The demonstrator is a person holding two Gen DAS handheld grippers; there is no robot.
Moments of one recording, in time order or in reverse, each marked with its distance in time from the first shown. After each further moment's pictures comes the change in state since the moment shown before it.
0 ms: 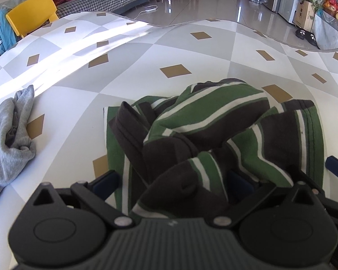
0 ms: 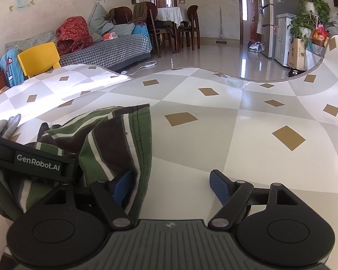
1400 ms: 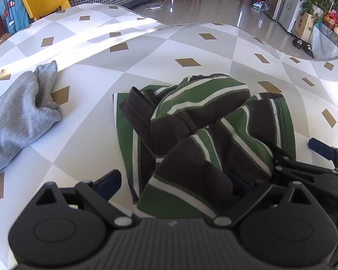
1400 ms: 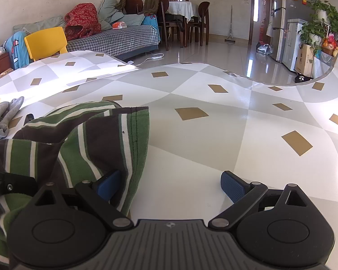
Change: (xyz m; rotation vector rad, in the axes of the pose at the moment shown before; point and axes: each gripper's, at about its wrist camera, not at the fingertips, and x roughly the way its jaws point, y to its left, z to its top) left arm -0.046 0.034 -0.042 -0.080 -0.008 -0.060; right arm 0.008 0.012 -0.001 -0.078 0.036 0.001
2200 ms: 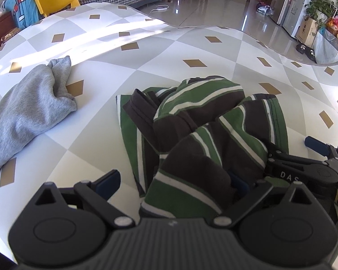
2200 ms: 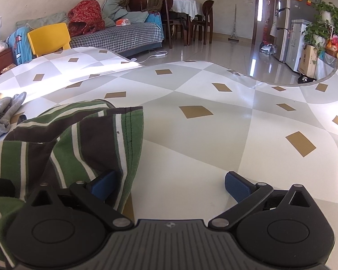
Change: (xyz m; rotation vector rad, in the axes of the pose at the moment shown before) left arm -0.027 0.008 -0.015 -0.018 -0.011 0.018; right arm 0.002 0.002 0.000 -0.020 0.013 0.011
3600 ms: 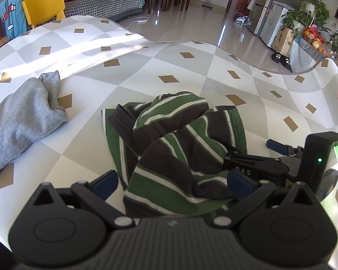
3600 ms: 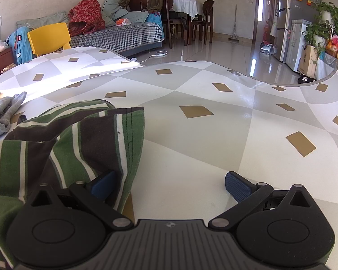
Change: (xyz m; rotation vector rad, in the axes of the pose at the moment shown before) left arm -0.054 -0.004 -0.006 0.008 -0.070 -0.167; right arm 0.000 0.000 0.000 -0.001 0.000 0.000
